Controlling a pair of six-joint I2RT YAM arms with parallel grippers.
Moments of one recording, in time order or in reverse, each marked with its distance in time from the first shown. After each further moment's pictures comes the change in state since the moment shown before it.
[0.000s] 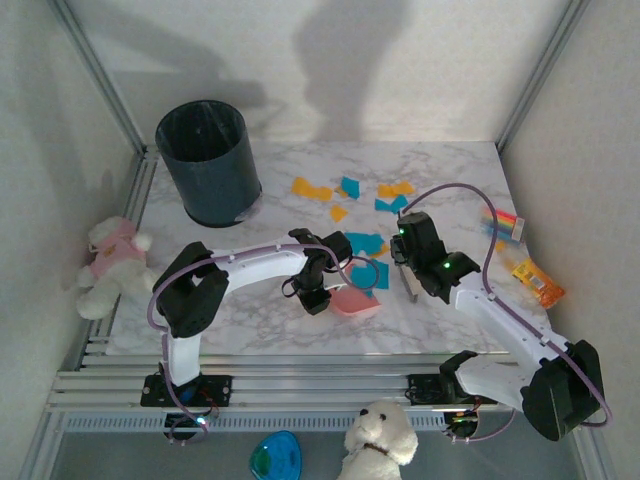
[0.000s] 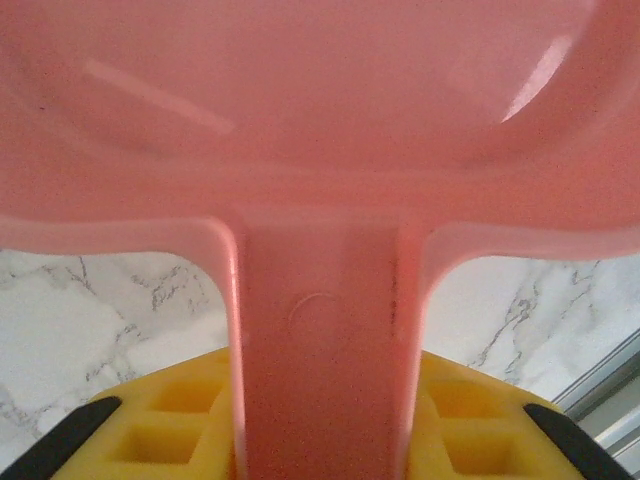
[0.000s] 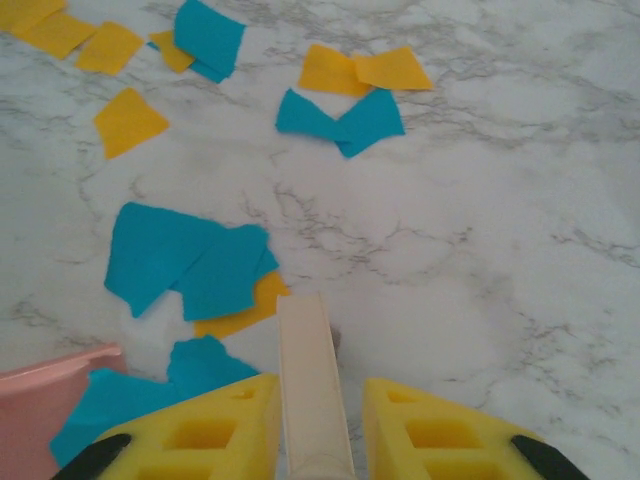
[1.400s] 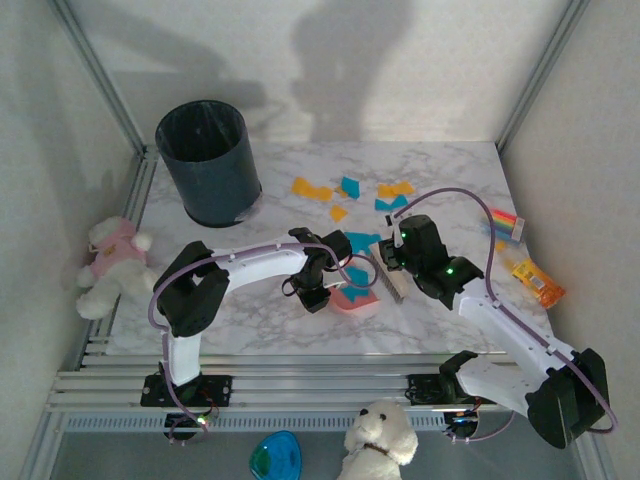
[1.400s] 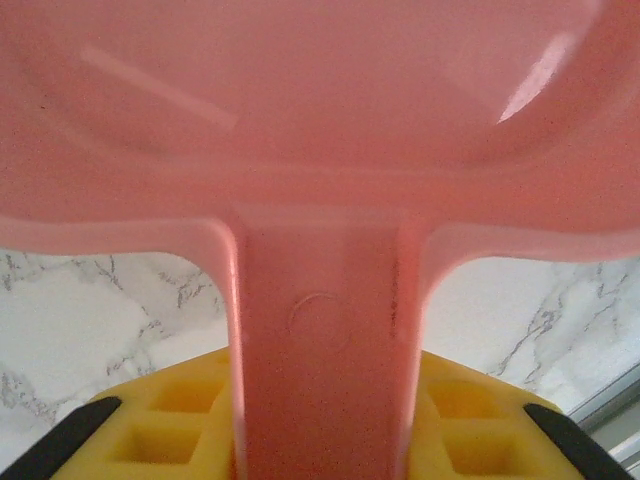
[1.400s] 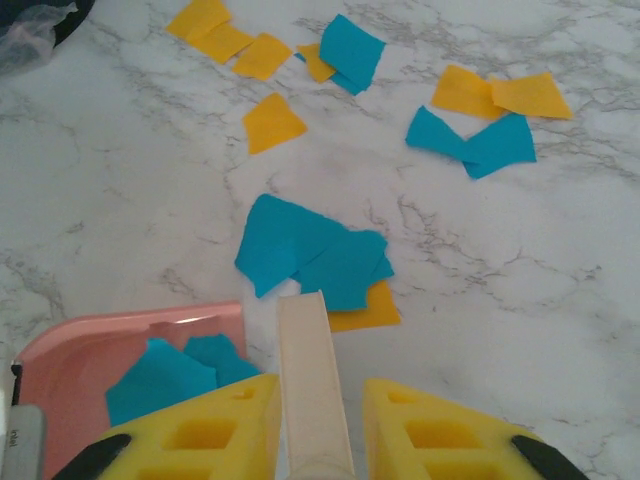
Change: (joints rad) left arm 0.010 0.005 0.005 0.001 -0.026 -0.024; right arm 0.024 -0.051 -0.018 0.037 -0.190 -0.050
